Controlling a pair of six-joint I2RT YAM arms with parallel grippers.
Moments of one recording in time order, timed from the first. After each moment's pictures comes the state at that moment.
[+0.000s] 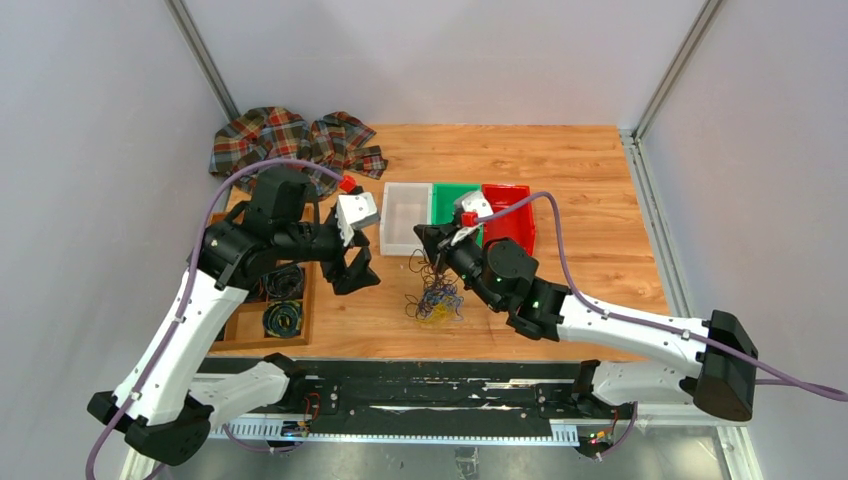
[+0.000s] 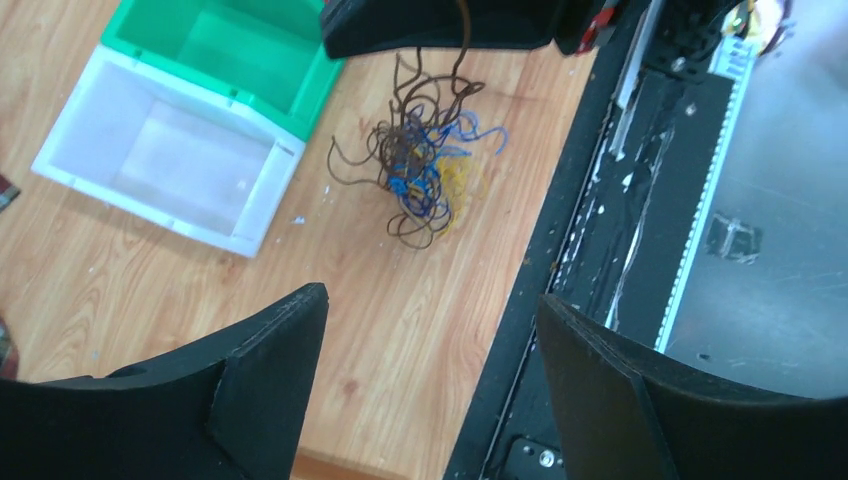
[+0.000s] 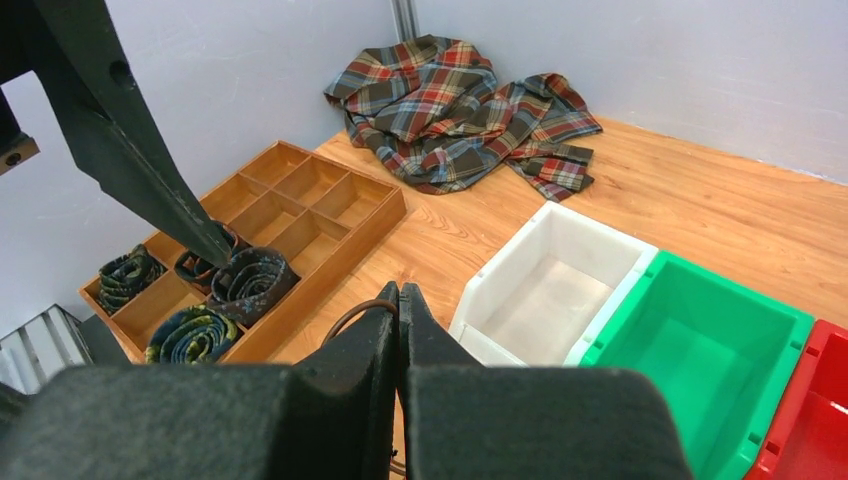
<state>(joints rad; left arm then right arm) -0.50 1.02 1.37 -1.08 0.59 0.43 1.13 1.16 0.81 0.45 0.39 0.12</state>
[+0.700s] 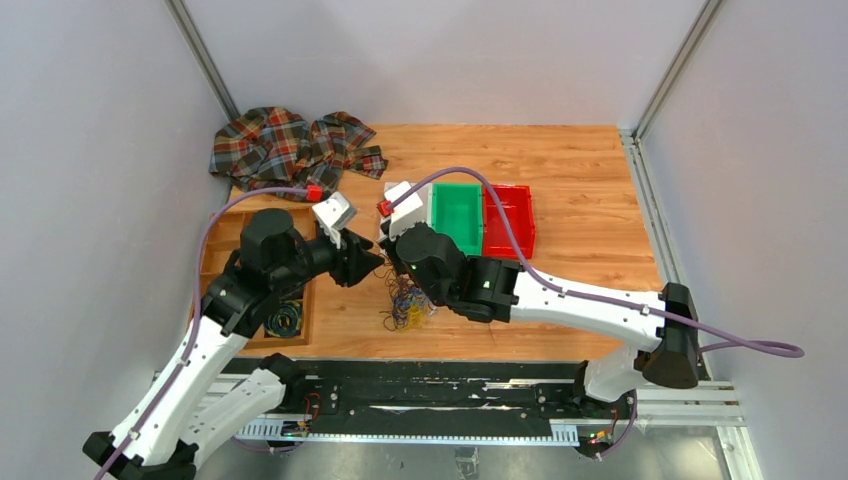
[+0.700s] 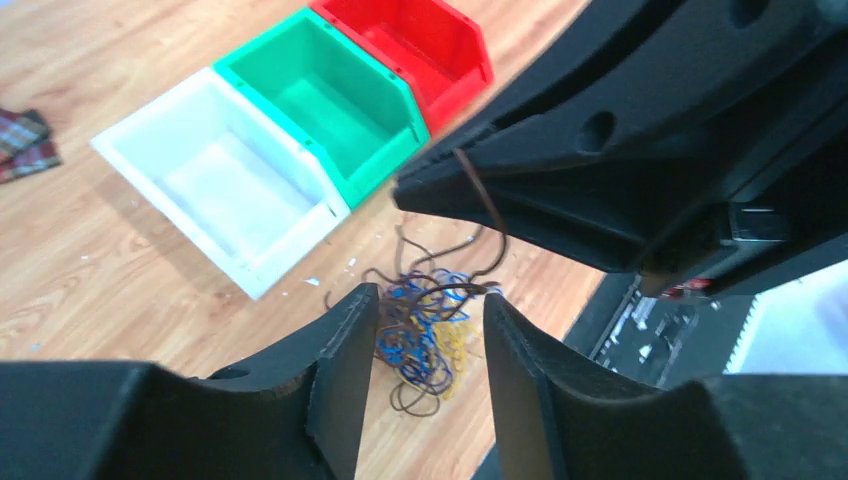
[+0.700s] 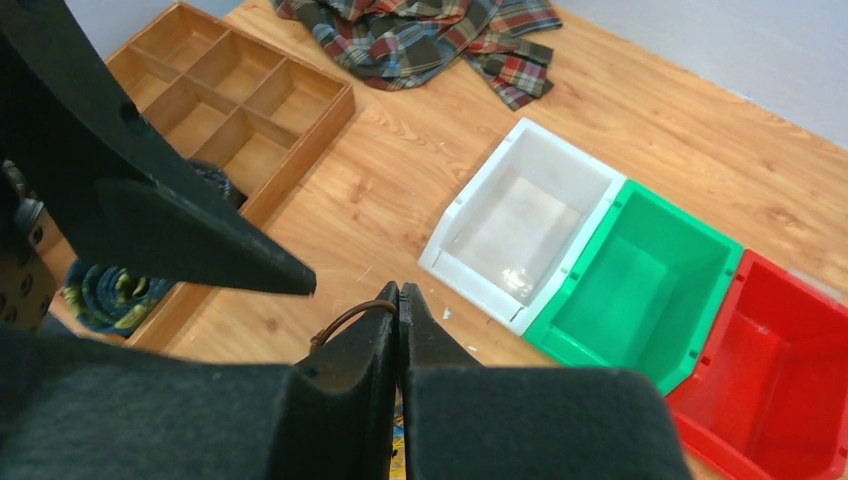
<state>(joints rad) -0.50 0.78 0.95 -0.53 0.46 0.00 1.28 1.48 1.36 -0.19 0.67 0.13</state>
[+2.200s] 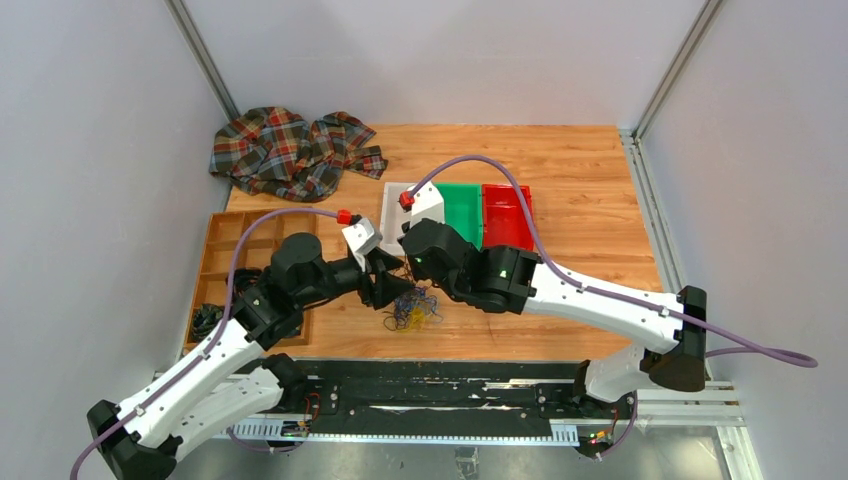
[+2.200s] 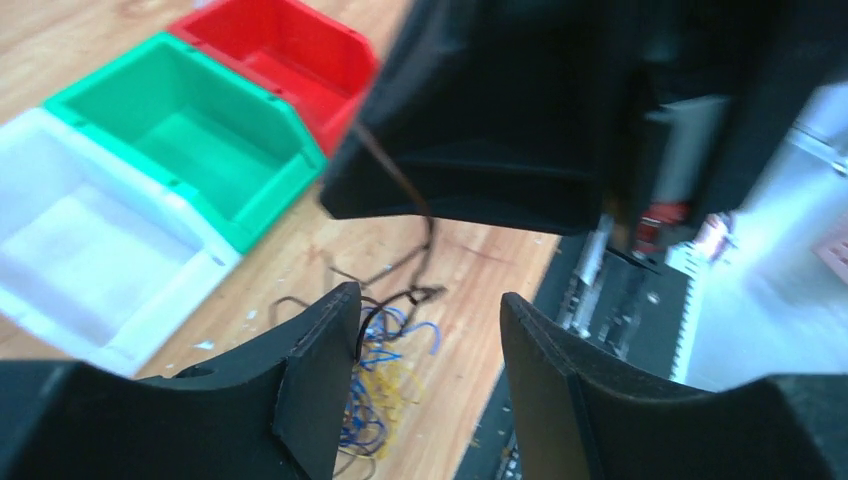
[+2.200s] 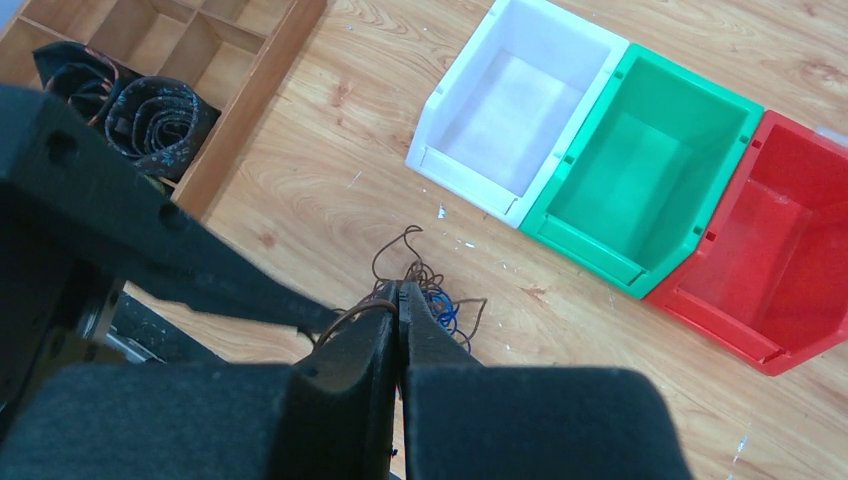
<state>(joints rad) -0.70 0.73 0.70 -0.18 0.46 -0.12 1.24 1.44 1.42 -0.55 0.60 0.39</state>
